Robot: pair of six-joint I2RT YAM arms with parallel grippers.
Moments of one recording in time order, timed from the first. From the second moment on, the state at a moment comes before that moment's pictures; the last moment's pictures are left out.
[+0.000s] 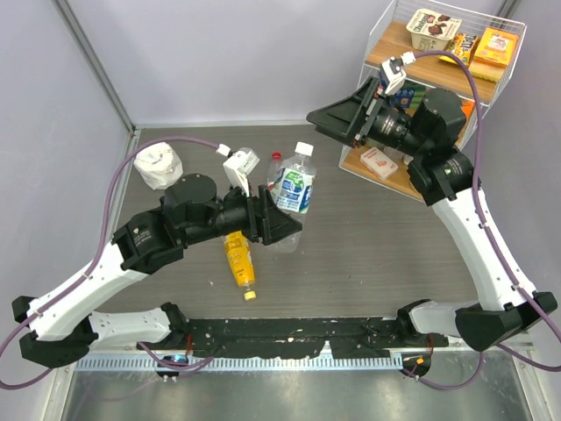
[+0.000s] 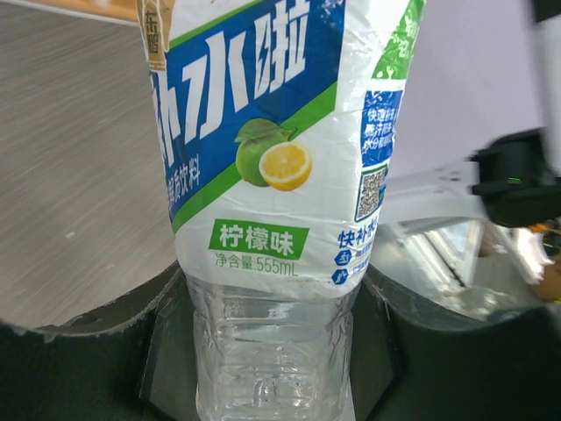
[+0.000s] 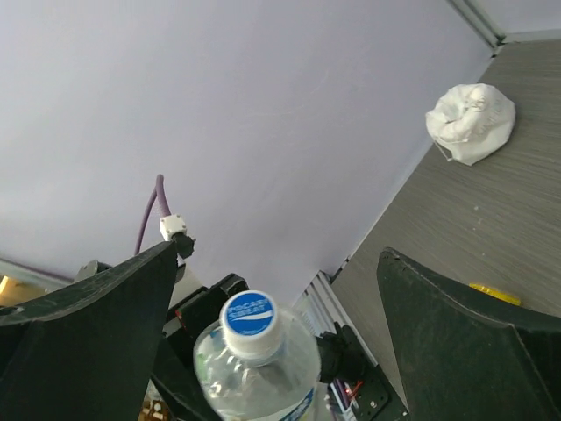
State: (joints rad) left arm -1.03 1.04 1.39 -0.55 0.12 -0.65; right arm 0.37 1.28 1.56 -0.13 -0.70 1.01
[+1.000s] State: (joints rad) left arm -1.03 1.33 1.55 -1.01 -0.25 -0.60; right arm 0.58 1.57 1.97 -0.98 -0.19 0.77
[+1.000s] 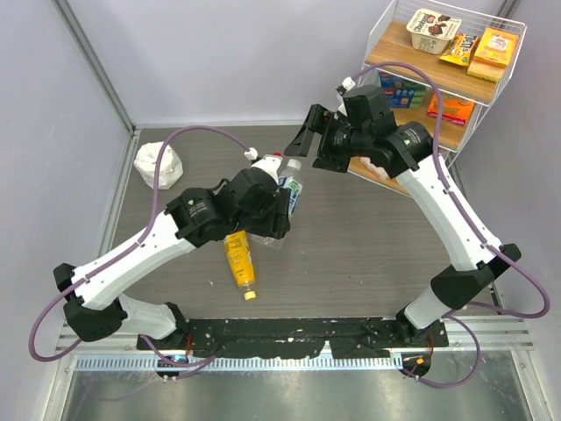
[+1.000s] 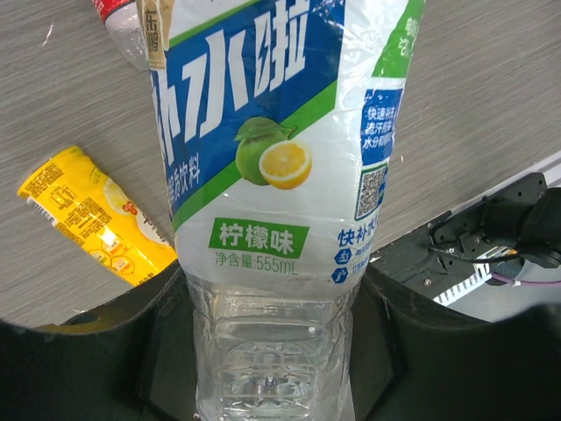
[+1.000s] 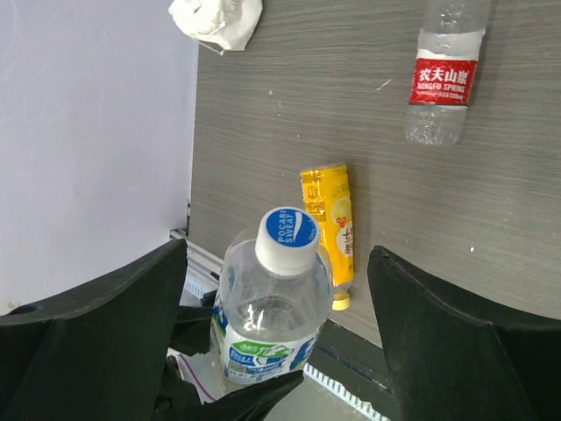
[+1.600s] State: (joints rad) left arm -1.03 1.33 1.57 -1.02 -0.25 -0.60; right arm 0.58 1.57 1.85 -0.91 -0.21 0.84
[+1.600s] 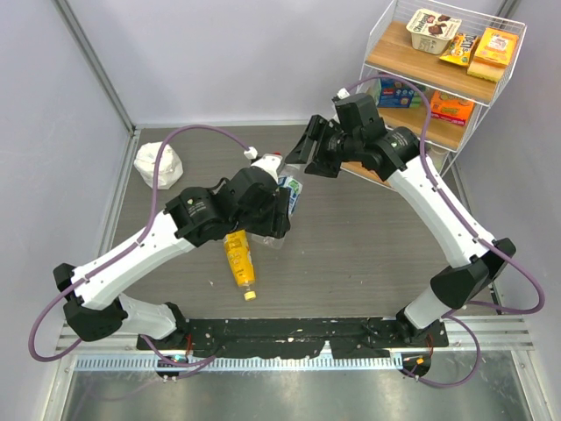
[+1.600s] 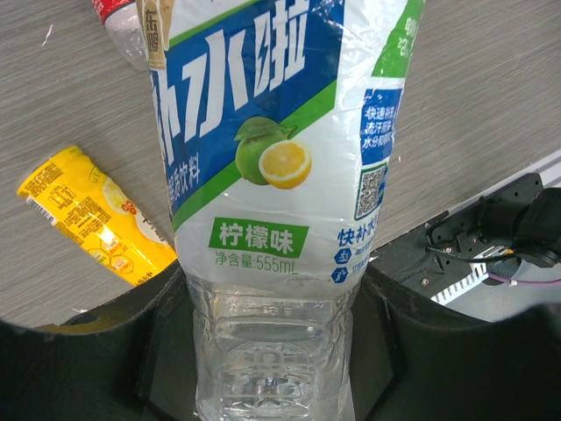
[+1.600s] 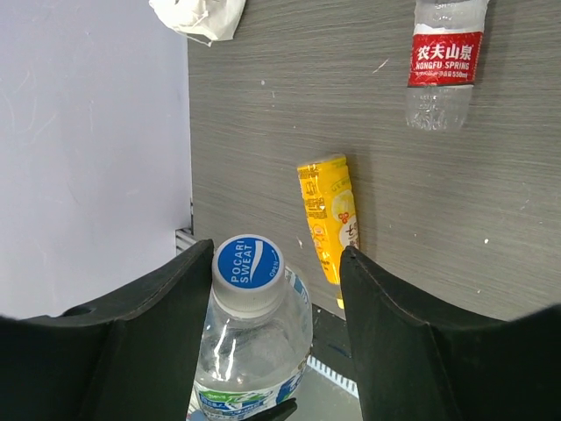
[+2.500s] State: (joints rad) left arm -1.03 1.33 1.56 -1.04 -0.23 -0.61; right arm 0.58 1.51 1.66 -0.68 -0.31 0.89
